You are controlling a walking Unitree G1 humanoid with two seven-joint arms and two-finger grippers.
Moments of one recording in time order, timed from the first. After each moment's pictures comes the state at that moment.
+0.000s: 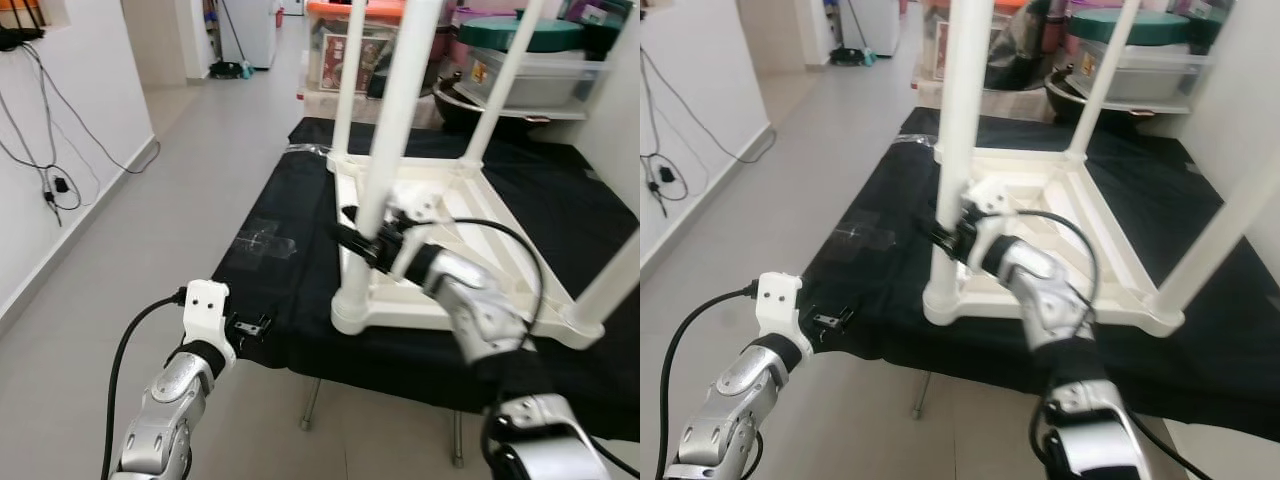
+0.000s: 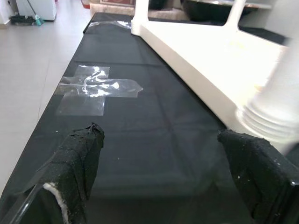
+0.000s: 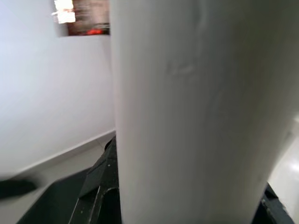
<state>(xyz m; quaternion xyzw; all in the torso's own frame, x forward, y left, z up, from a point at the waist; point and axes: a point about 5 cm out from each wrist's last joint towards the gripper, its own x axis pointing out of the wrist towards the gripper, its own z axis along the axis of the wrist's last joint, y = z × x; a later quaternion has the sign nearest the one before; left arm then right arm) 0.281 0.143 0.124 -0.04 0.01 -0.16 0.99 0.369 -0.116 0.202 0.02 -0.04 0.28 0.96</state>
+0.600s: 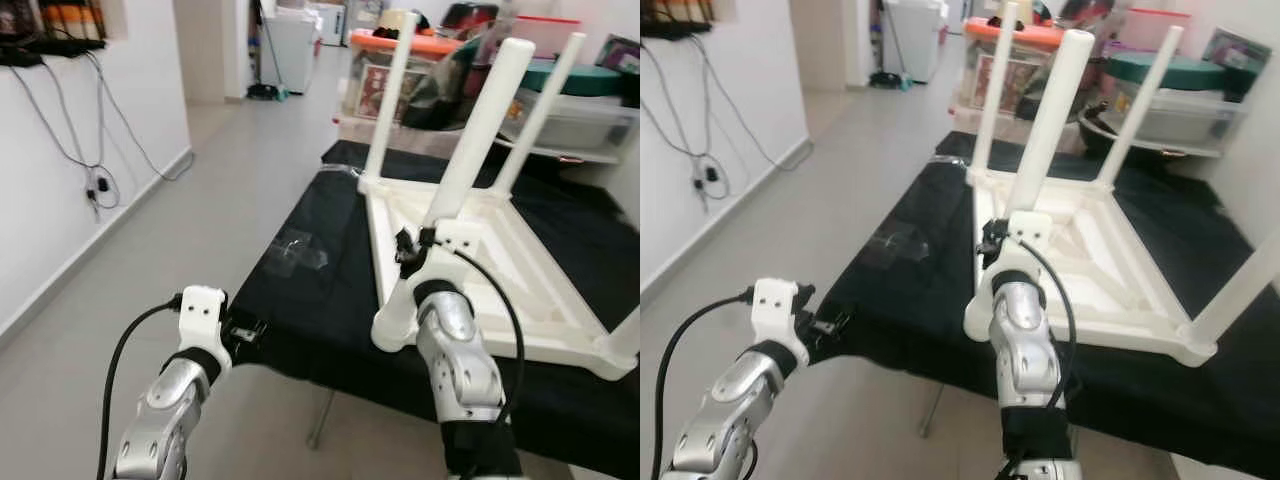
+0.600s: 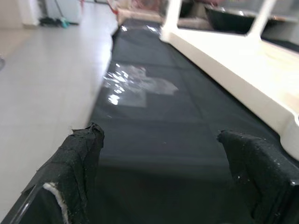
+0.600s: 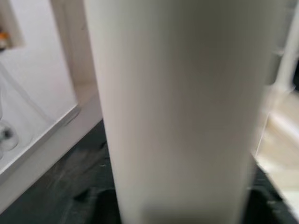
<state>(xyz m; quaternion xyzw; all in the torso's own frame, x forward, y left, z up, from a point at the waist) 0.279 0.144 0.115 -0.04 0.02 -0.16 0.99 0.328 -0.138 0.171 0.07 -0.02 -0.01 1.00</state>
